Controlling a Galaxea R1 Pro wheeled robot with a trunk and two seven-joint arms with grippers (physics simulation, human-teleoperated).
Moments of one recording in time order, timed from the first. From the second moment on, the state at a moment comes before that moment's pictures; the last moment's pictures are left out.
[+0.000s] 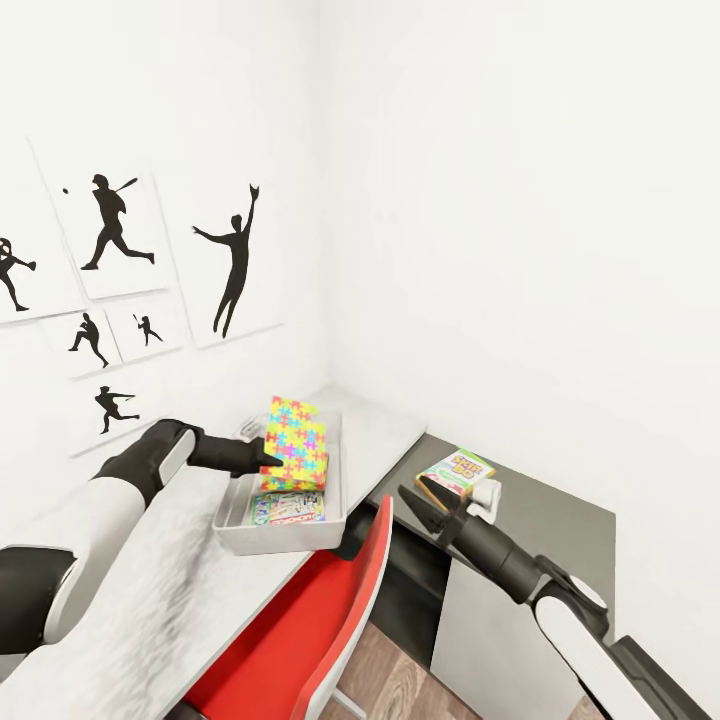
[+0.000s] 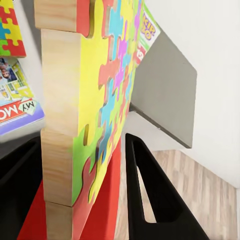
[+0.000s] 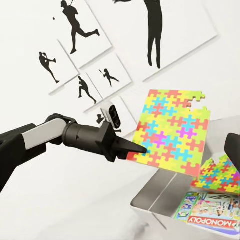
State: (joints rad) left arm -1.11 0.19 -0.18 -0.40 0.30 0.95 -0.81; right arm -0.28 -0.33 0.43 -1.58 -1.00 0.09 0.45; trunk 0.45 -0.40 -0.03
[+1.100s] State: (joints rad) left arm -1.13 0.20 -0.17 -0.41 0.30 0.94 -0.77; right arm -0.28 -0.33 0.40 -1.58 -1.00 0.12 0.46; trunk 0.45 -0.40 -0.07
